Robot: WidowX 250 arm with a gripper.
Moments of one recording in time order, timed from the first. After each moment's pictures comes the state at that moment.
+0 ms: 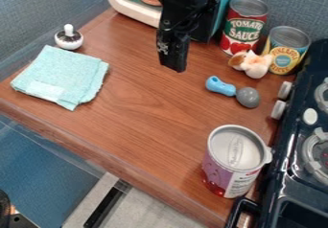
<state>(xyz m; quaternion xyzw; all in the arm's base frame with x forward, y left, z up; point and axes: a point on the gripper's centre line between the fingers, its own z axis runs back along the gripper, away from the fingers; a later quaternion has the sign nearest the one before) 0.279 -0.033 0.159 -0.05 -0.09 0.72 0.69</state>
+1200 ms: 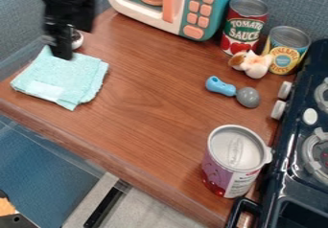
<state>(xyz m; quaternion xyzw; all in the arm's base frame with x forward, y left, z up) 0.235 0.121 0.132 0.02 -0.12 0.83 0.55</state>
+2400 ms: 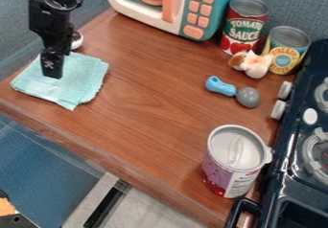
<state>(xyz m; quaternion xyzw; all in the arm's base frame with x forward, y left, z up) 0.273 0.174 0.047 0.07 -0.11 0.87 0.48</state>
